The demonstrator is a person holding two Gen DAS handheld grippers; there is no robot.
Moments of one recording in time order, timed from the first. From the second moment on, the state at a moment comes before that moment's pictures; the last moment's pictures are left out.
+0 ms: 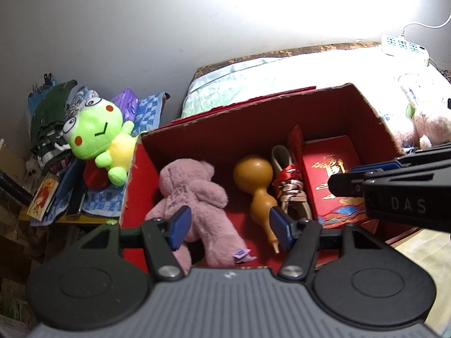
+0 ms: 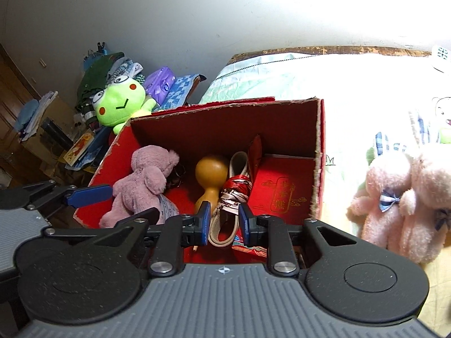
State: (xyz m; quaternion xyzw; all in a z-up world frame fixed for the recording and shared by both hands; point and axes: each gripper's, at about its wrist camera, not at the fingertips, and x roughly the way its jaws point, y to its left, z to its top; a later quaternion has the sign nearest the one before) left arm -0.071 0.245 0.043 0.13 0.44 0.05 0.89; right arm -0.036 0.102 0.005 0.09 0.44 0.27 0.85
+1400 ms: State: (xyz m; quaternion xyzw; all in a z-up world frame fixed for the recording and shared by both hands) left arm -0.067 -0.031 0.018 0.13 0.45 -0.14 0.87; right arm -0.054 -0.172 -0.019 0.19 0.44 0.13 0.87
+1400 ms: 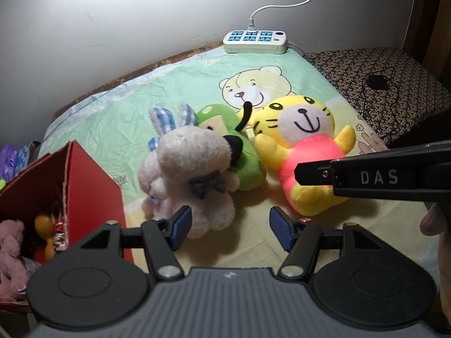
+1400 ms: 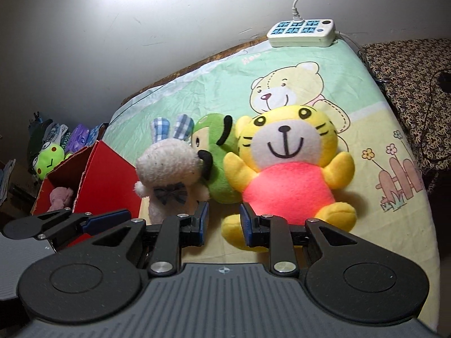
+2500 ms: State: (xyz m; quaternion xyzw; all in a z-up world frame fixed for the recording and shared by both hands) left arm -0.010 -0.065 -0.031 0.00 0.52 -0.27 0.81; right arm -0.019 -0.243 -0.072 0.28 0.45 0.08 0.85
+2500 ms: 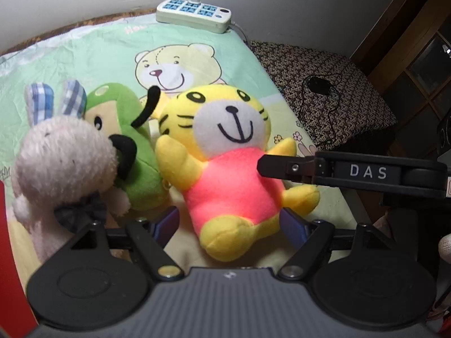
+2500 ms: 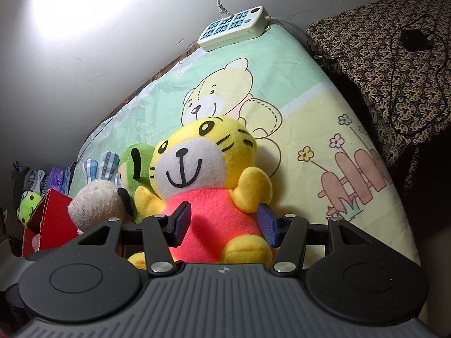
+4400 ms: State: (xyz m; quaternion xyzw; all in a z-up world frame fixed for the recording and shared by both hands) left arm -0.130 -0.029 0.051 0.06 0.42 -0.28 0.86; right arm -0.098 -0.193 -0.010 0.26 0.39 0.18 0.87
